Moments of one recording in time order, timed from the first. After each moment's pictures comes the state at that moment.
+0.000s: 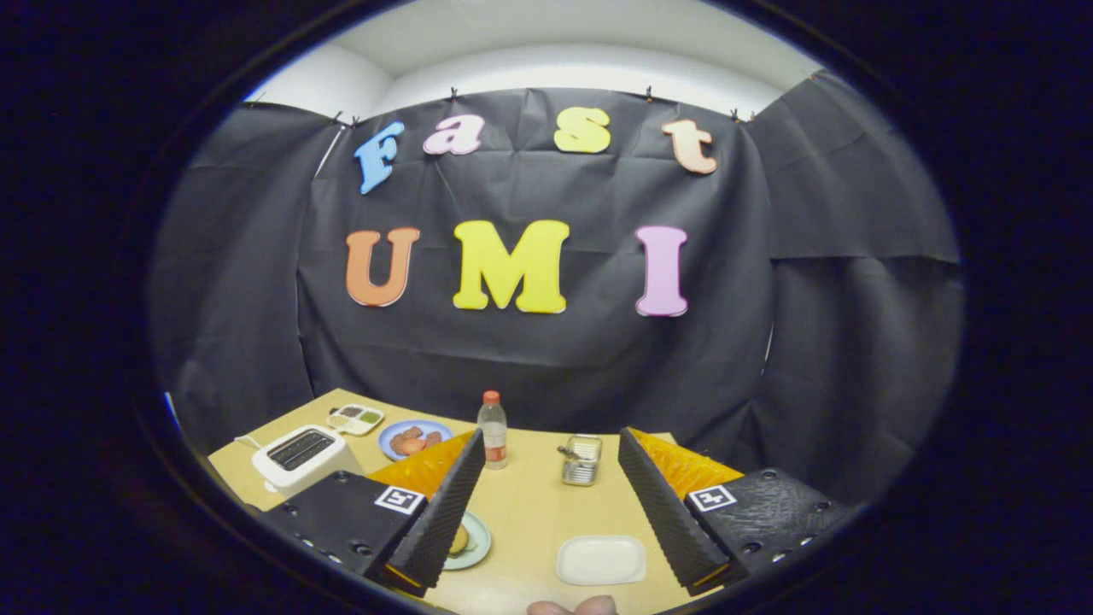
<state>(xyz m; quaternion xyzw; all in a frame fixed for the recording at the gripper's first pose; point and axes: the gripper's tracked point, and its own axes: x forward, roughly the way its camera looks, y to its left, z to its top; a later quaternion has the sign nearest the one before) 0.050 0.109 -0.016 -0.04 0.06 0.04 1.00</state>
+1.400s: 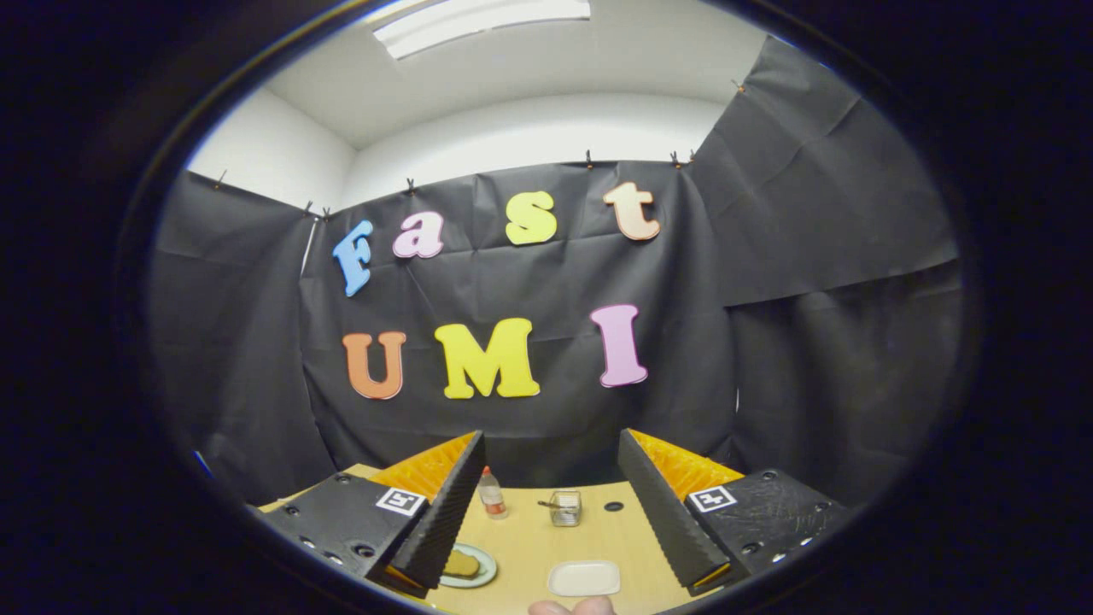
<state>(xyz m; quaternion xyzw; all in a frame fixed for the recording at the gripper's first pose) -0.036 0.037 0.100 0.05 -0.03 0.04 1.00</state>
